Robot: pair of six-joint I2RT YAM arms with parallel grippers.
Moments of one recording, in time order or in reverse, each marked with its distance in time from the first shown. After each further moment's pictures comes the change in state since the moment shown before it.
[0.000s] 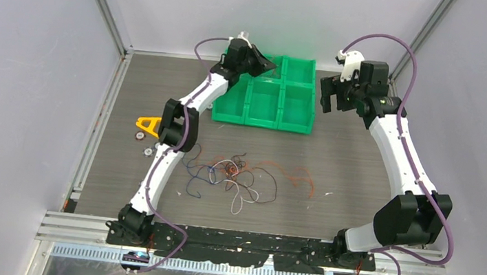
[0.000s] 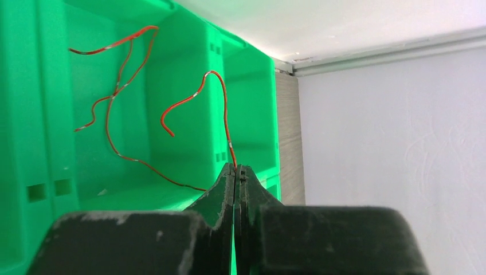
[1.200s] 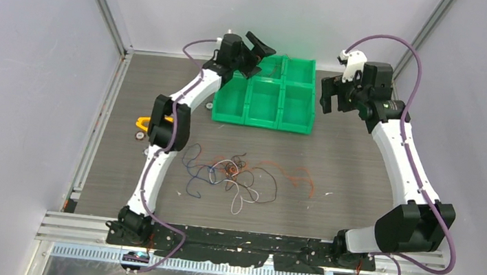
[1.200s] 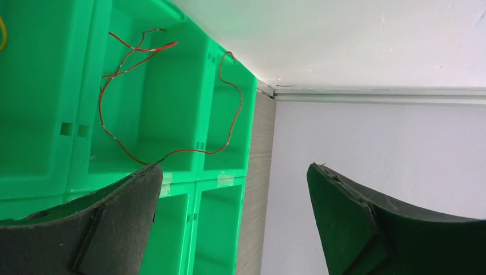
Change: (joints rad) left arm 0.020 -0.165 -0.204 -0.003 -0.090 -0.214; right arm -0.001 -0.050 -0.014 0.000 -0.030 0.015
